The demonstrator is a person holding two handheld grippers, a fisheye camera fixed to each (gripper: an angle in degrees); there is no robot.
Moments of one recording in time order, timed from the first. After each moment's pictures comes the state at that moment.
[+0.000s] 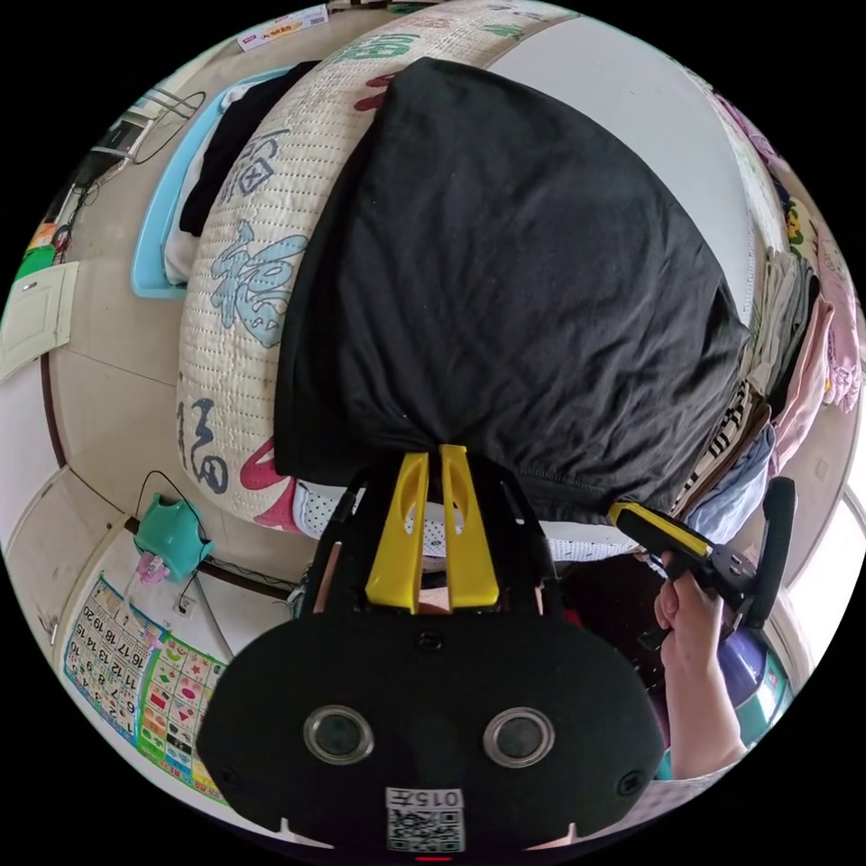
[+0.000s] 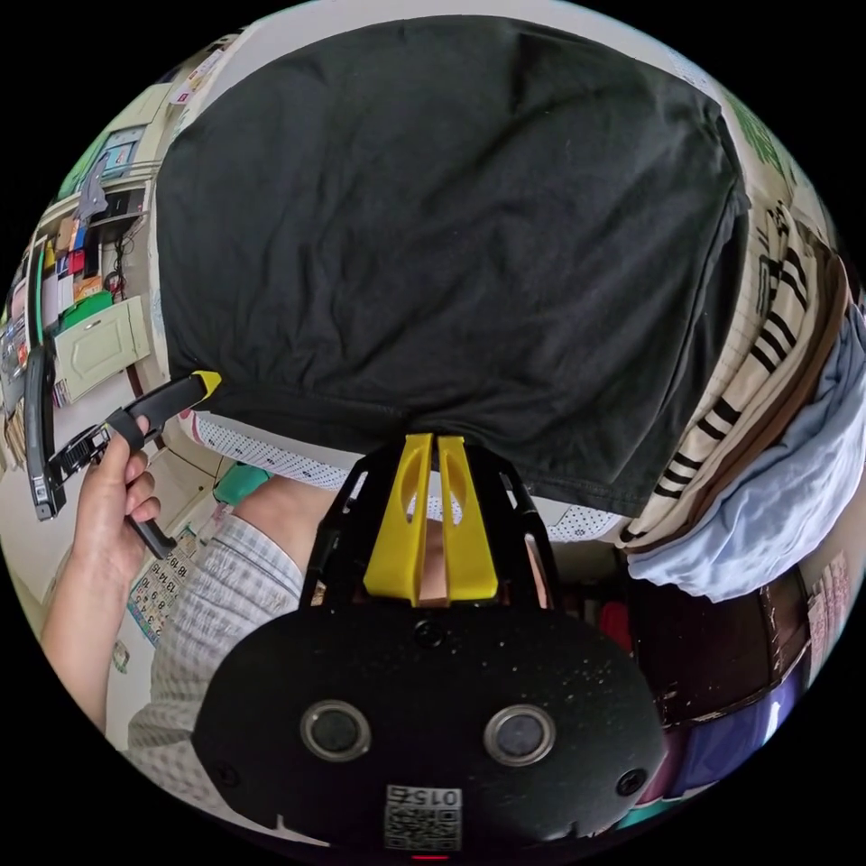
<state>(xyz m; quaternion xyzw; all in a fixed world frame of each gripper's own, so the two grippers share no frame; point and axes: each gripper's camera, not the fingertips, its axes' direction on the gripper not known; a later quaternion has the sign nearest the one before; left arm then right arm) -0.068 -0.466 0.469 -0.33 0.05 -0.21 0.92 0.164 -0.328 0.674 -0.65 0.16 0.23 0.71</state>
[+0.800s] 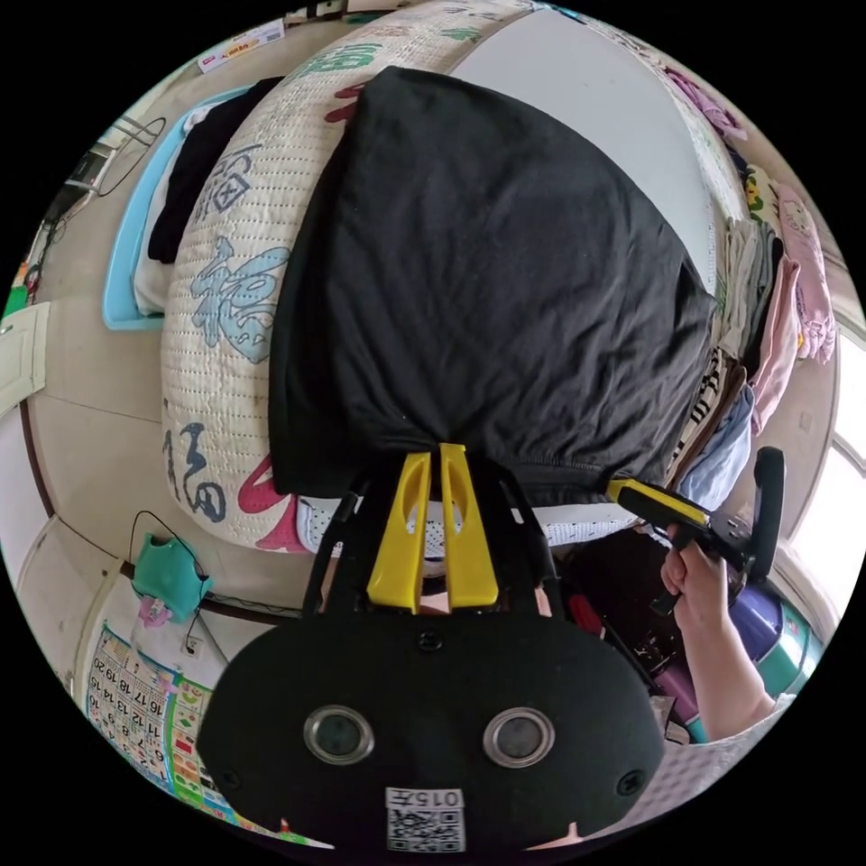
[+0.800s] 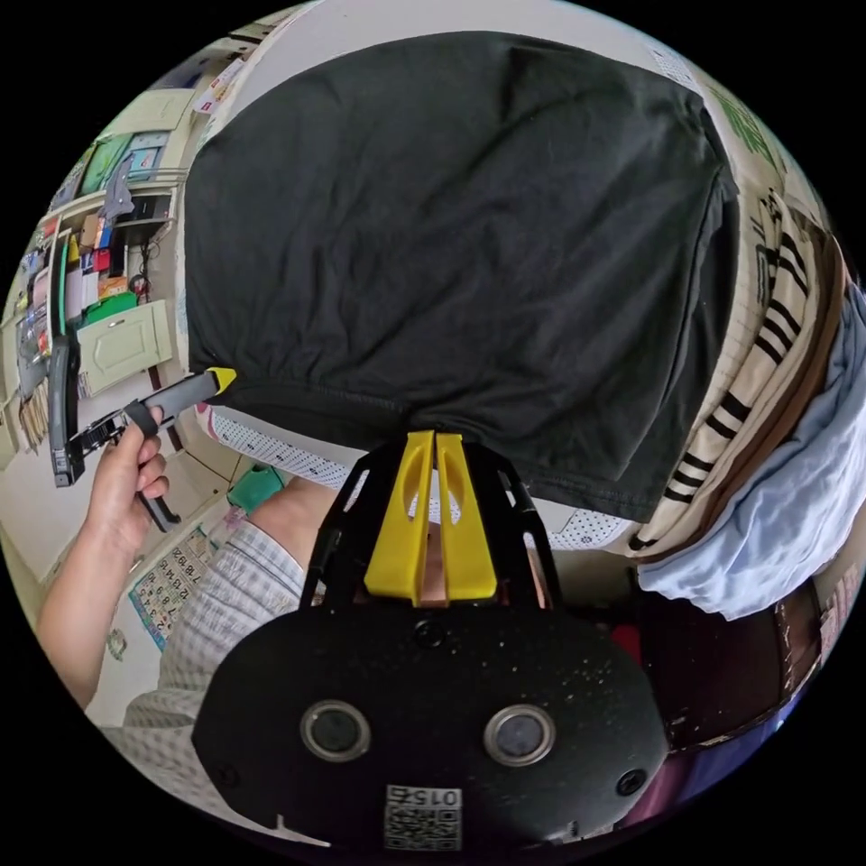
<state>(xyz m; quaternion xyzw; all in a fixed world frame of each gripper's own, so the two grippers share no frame) -0.074 -0.438 0.464 -0.31 0.12 -0.17 0.93 0.155 -0.325 0.654 -0.61 0.11 0.26 0.74</state>
